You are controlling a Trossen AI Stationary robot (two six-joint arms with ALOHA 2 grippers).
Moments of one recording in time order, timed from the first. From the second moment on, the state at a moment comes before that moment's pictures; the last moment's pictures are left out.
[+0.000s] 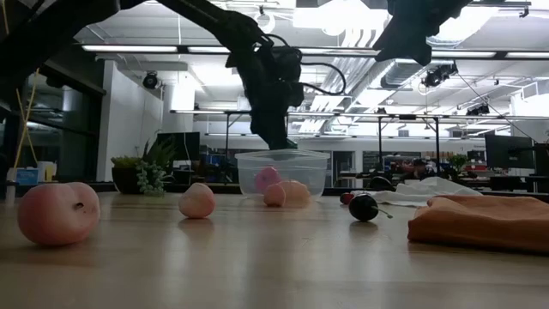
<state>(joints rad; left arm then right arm) 0.57 2.13 1.84 -0.94 0.23 0.25 -0.37 0.94 0.97 -0.62 -0.12 0.29</state>
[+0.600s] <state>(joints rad) 0.58 2.13 1.84 -0.94 0.22 0.23 -0.37 0.94 0.97 -0.62 -0.13 0.29</state>
